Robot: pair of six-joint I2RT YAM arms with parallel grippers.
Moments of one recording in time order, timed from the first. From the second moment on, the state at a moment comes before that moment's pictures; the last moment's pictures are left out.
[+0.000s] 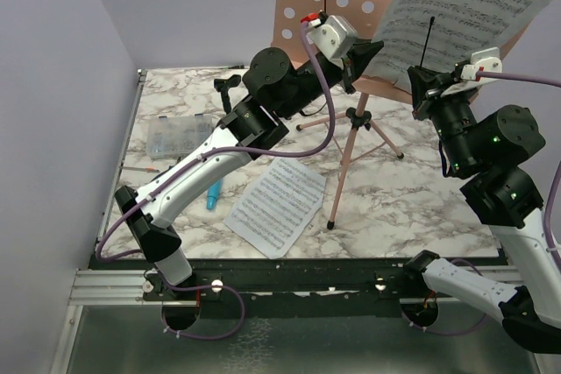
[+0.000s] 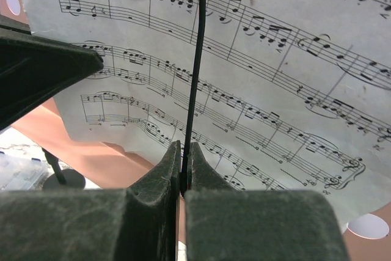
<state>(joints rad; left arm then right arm) -0.94 1.65 1.92 0.15 0.11 0.06 0.61 0.91 1.42 -0.25 0.33 -0.18</state>
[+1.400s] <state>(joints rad) -0.94 1.65 1.84 0.21 0.03 -0.04 0.61 0.92 1.42 -0.25 0.32 -0.17</state>
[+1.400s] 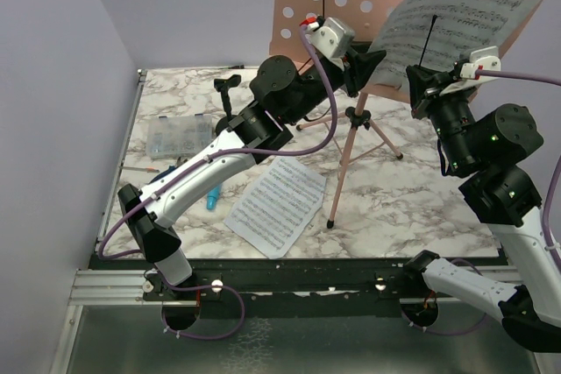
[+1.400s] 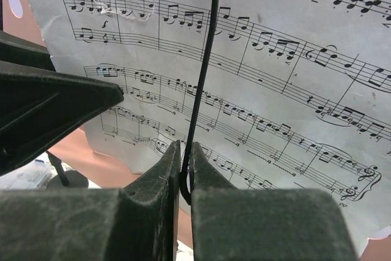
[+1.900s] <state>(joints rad) -0.94 1.63 1.82 0.23 0.02 -0.03 0.61 0.92 1.42 -0.24 0.31 -0.16</state>
